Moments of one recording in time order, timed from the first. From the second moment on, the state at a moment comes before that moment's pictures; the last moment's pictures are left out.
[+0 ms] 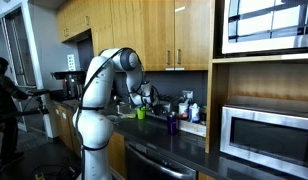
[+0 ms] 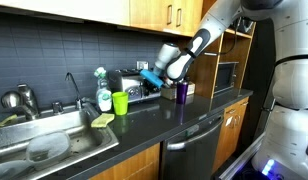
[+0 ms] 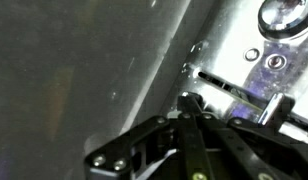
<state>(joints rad) -0.06 0.28 0.26 -2.22 -0.44 2.98 1.73</state>
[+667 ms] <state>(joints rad) -0.06 0.26 0.32 -2.30 -0.41 2.96 1.68</state>
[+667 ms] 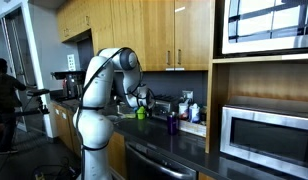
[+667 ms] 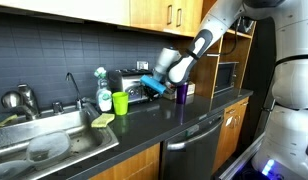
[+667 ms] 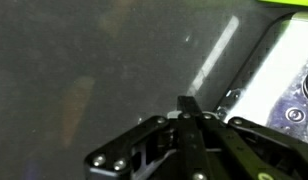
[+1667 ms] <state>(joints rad) 0.11 0.01 0.25 -2.34 0.01 2.77 1.16</state>
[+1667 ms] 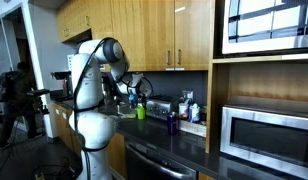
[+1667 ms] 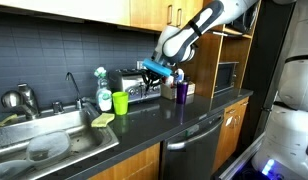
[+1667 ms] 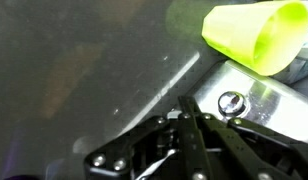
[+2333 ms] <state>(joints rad) 0.15 -0.05 0.26 -2.30 -0.07 2.72 1.27</state>
